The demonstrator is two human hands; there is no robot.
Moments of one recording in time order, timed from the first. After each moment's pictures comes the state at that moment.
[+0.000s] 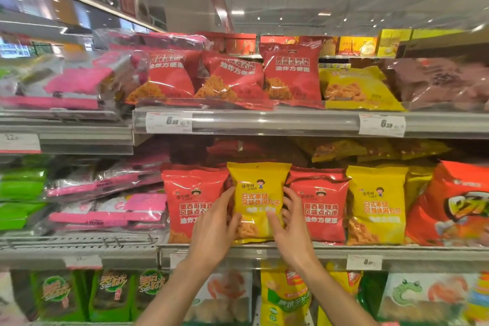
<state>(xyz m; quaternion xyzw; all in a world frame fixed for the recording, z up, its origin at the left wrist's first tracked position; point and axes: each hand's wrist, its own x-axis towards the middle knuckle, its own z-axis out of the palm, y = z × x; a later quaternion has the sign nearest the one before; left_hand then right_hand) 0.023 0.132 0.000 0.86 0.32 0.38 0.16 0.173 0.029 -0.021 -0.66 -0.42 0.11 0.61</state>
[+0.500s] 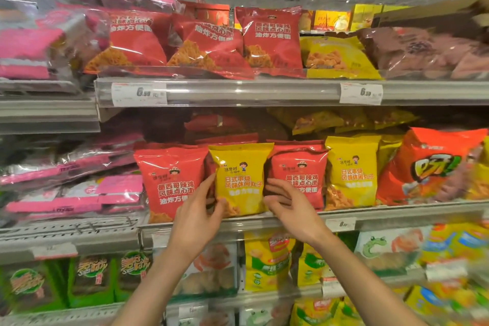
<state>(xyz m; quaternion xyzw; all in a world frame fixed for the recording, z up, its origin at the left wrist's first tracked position) 0.011 0.127 -0.019 0.85 0.29 0.37 0.24 0.196 -0.010 -0.010 -0.70 -0.44 0.21 0.52</state>
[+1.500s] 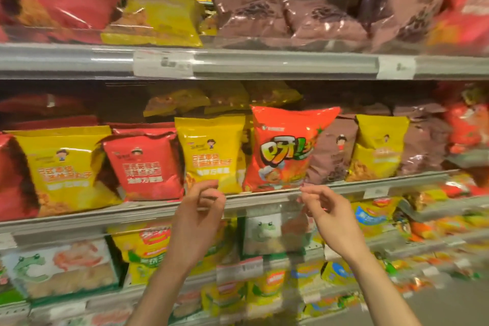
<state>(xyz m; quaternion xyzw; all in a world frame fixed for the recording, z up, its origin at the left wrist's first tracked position) 0.246 -0.103 -0.029 0.75 0.22 0.38 0.50 0.437 -0.278 -0.031 -0.75 -0.31 0.08 0.58</state>
